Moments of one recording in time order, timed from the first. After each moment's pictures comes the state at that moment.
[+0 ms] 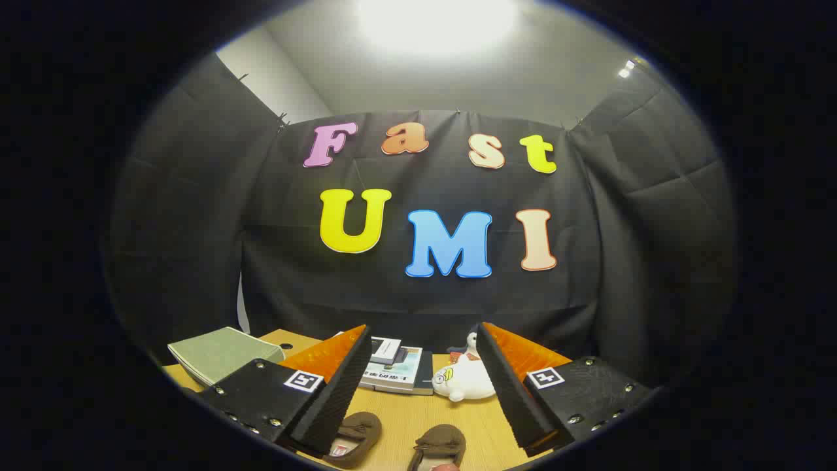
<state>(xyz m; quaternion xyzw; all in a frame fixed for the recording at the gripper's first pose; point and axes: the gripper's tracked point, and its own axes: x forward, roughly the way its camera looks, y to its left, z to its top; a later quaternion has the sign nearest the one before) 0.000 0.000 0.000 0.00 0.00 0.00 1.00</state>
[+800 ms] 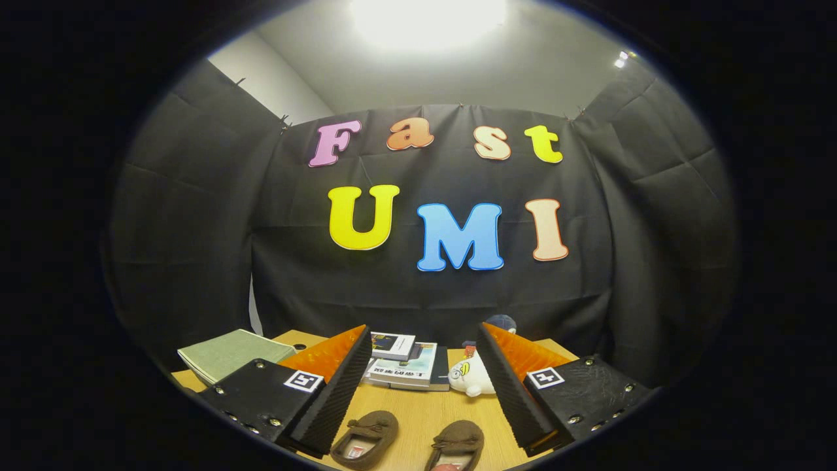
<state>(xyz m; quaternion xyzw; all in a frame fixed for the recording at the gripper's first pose) 0.005 0.023 -0.011 0.02 0.01 0.03 1.00</state>
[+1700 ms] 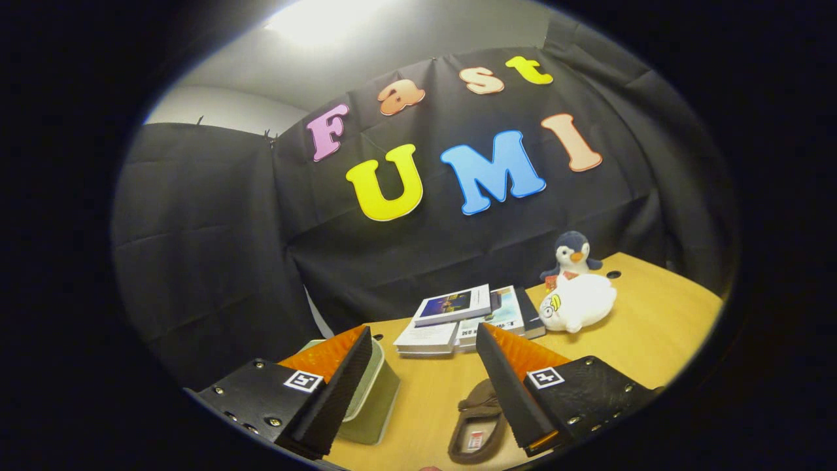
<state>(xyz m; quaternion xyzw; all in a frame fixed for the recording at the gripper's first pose) 0.012 0.139 -0.072 0.22 0.11 0.12 0.96</state>
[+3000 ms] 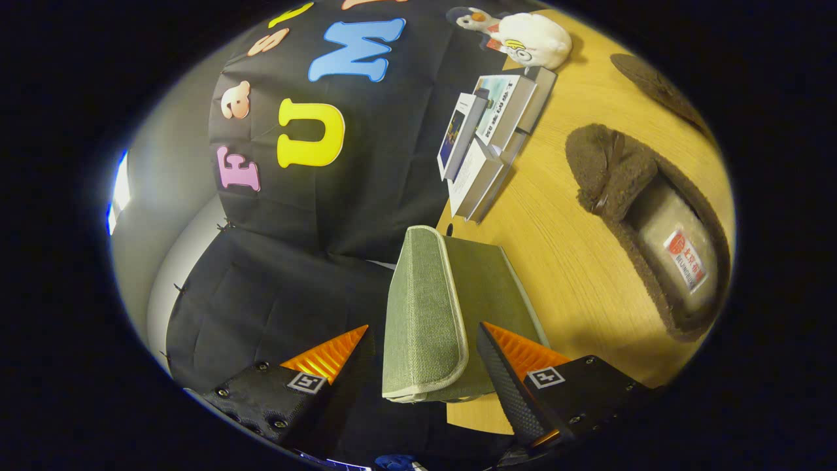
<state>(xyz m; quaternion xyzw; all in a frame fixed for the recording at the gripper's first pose) 0.000 0.287 -0.191 0.61 0.32 0.20 0.70</state>
